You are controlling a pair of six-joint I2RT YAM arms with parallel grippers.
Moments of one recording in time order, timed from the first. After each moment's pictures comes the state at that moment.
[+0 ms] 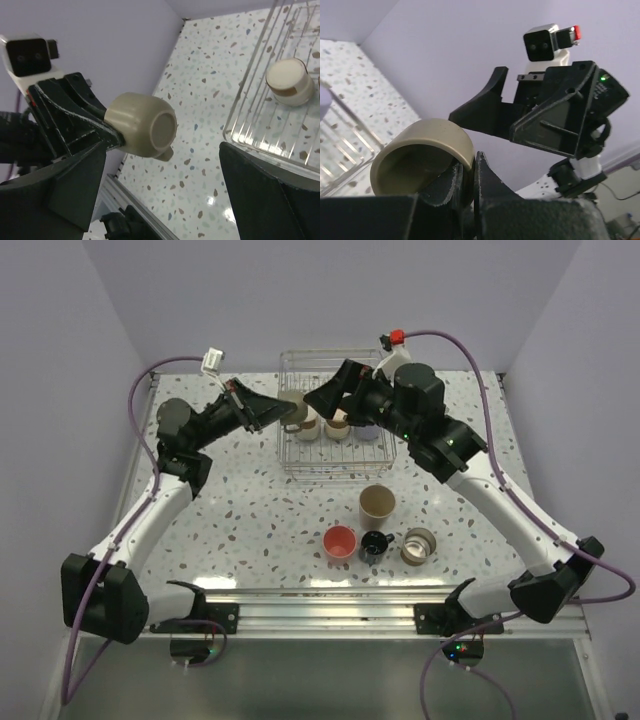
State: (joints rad) left arm -0.26 1.24 1.05 0.40 0.78 -1.03; right arm 0.68 1.37 1.54 -0.37 -0.05 0.72
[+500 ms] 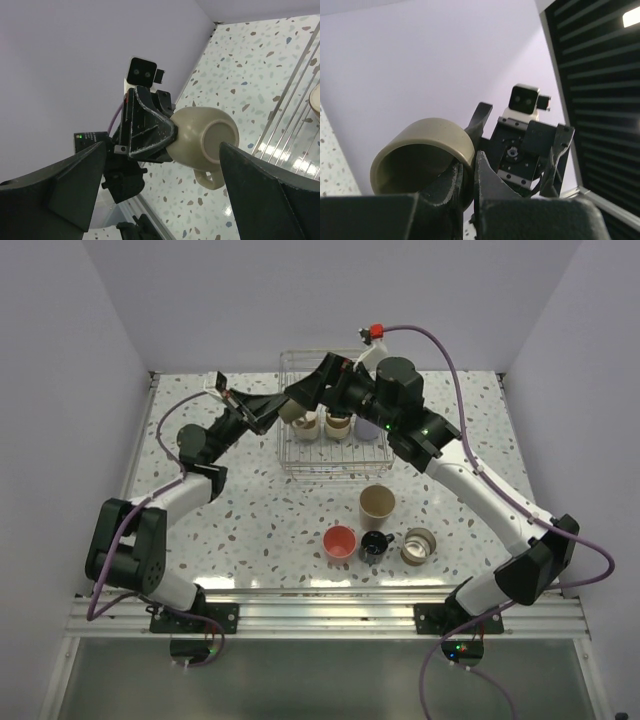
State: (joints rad) left arm -0.23 1.50 0.79 1.20 0.62 -1.79; right arm 0.68 1.50 1.57 -0.16 -0.15 0.76
